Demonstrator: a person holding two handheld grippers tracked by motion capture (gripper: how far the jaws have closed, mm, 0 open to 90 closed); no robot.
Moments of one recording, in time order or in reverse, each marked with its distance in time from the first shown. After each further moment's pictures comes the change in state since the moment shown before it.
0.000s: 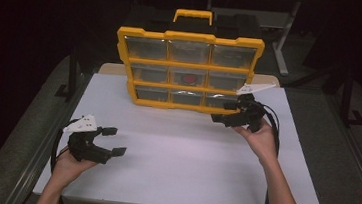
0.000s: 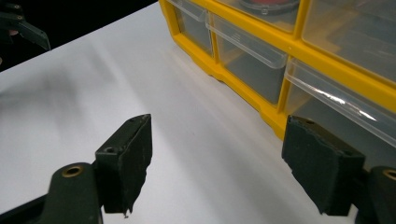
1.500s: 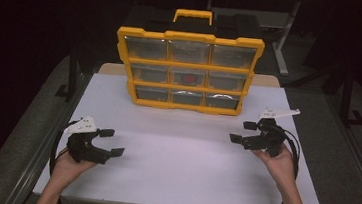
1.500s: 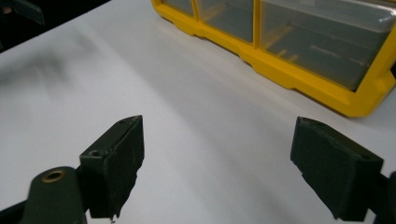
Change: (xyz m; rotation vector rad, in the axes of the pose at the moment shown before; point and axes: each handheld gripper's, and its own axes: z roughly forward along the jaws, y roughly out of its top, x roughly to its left) left arm 0.007 -0.011 0.001 0.022 0.033 -0.033; right arm -0.005 -0.071 -0.036 -0.019 -0.054 0.071
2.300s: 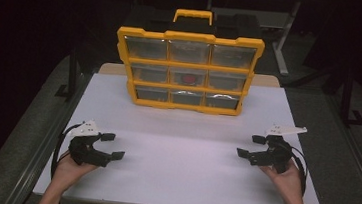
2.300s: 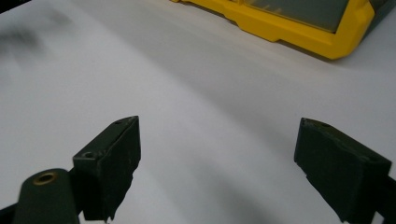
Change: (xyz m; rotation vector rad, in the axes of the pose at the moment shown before) left arm 0.003 -0.015 0.009 0.036 -0.010 -0.005; right arm 0.003 -0.044 -0.014 0.023 -0.070 0.015
